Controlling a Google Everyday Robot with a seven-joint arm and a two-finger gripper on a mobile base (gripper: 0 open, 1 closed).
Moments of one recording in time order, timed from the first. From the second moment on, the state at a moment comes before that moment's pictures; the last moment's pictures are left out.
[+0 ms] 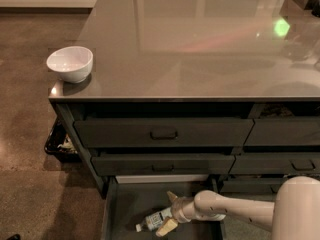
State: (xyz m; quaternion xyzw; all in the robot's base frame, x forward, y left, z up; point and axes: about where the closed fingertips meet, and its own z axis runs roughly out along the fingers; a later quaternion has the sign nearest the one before) arm 0.473 -0.025 0.235 -0.53 0.75 0.25 0.29
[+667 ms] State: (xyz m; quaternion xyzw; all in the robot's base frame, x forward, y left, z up) arm 0.488 0.012 0.162 -0.53 0.73 0.29 0.32
